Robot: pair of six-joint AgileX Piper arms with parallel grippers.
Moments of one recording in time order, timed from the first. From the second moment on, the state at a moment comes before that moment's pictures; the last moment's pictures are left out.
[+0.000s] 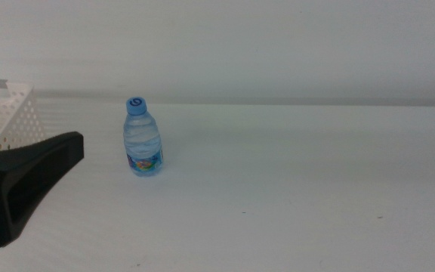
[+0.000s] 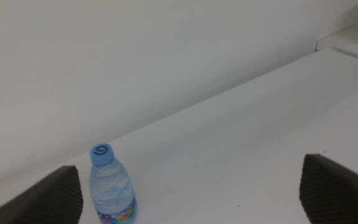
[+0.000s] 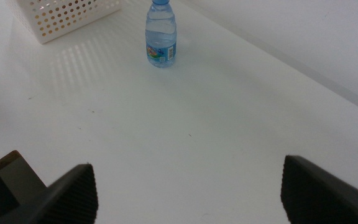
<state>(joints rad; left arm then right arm) -0.51 0.55 -0.77 -0.09 0.59 0.08 0.74 0.64 -1.02 -0.01 1.04 -0.07</state>
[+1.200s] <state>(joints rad) -0.51 0.94 -0.37 -0.10 -0.16 0.05 0.74 0.64 -1.02 -0.01 1.04 -0.07</state>
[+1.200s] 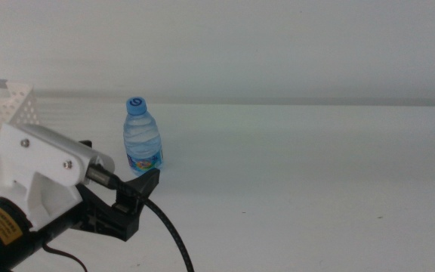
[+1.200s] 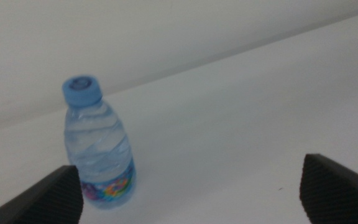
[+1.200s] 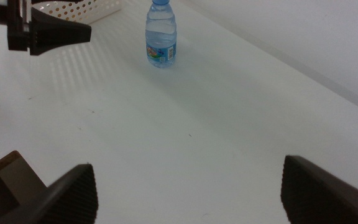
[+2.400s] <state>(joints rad) -0.37 1.82 -0.34 -0.02 -1.20 -0.05 0.74 0.64 -1.02 -0.01 1.04 -0.07</state>
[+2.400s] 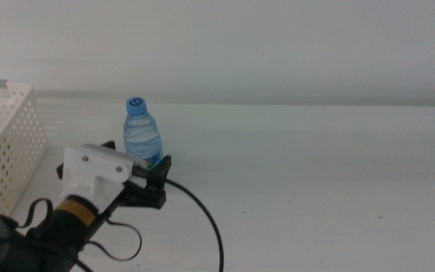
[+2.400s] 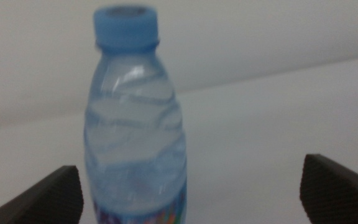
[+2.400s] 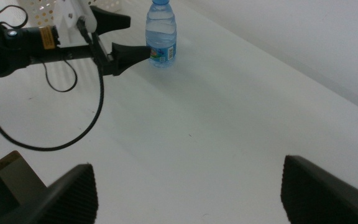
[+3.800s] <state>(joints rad) -0.36 2.05 -0.72 -0.17 -0.96 -0.03 0.74 0.64 -1.02 -0.01 1.04 -0.07</state>
